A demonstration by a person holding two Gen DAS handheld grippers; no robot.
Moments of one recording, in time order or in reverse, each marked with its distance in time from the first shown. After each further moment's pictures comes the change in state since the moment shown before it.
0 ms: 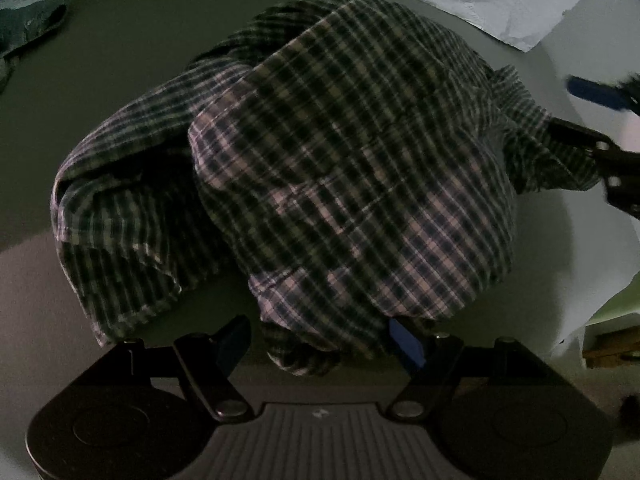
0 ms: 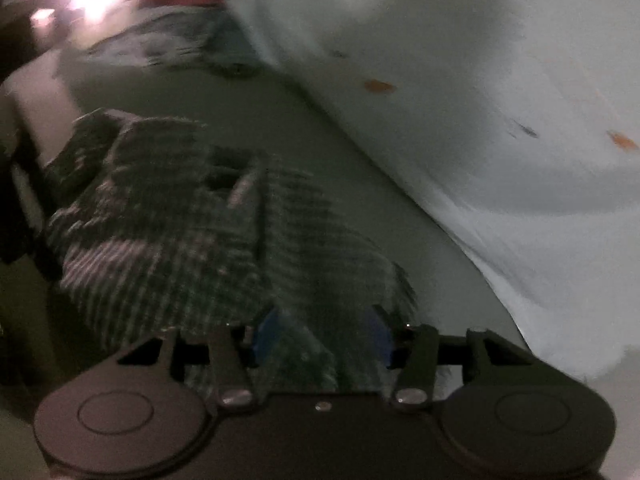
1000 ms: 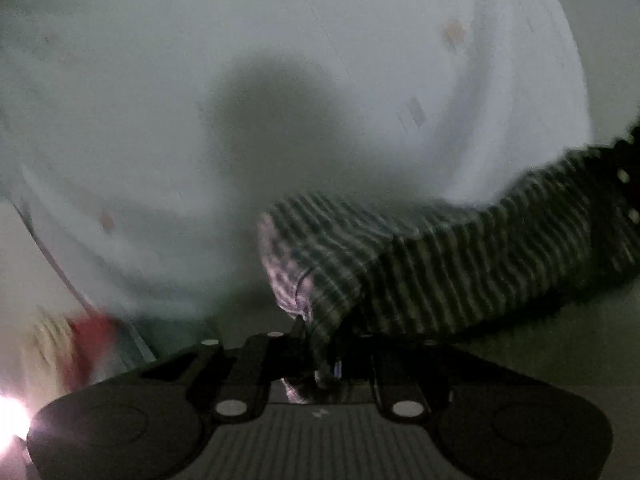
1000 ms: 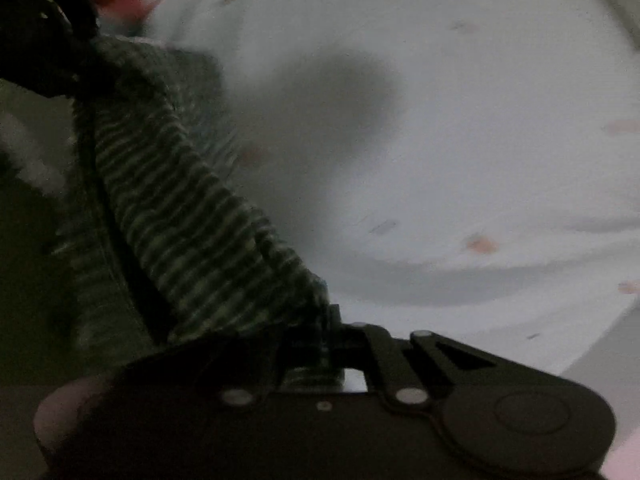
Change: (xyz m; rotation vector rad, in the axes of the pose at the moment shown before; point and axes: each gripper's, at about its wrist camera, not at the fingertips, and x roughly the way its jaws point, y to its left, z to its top) left arm -0.128 -0.105 0.087 0.279 -0.853 0.613; right arm -0.057 -0.005 0.044 -0.108 -0.212 -0.580
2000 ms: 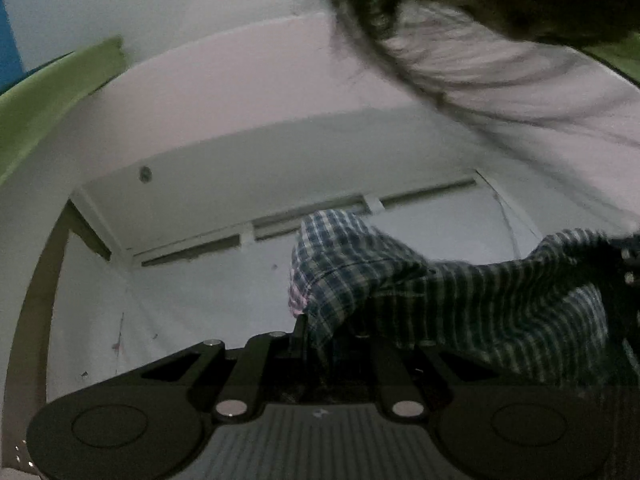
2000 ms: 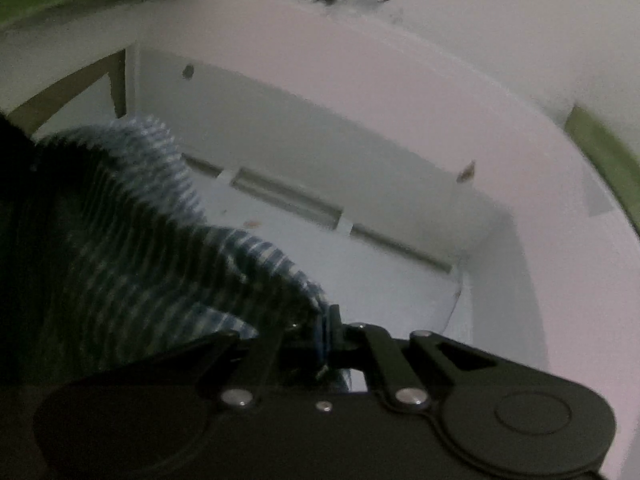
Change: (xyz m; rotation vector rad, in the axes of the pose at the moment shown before) left arm -0.202 0.055 0.162 -0.050 -0.965 0.208; right arm -0.225 -0.206 0.120 0.559 -0.689 -0.534
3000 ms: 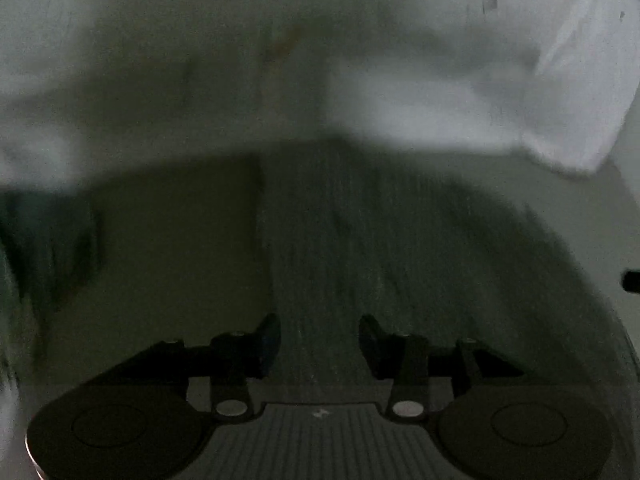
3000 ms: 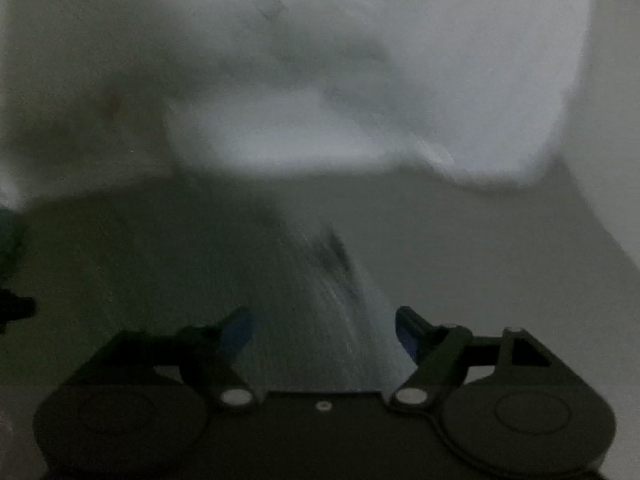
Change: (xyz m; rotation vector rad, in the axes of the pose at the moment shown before) left arm 0.030 -0.091 -0.515 -0.331 1.558 -0.451; right arm -0.005 0.130 -0.431 0.216 1.530 0.081
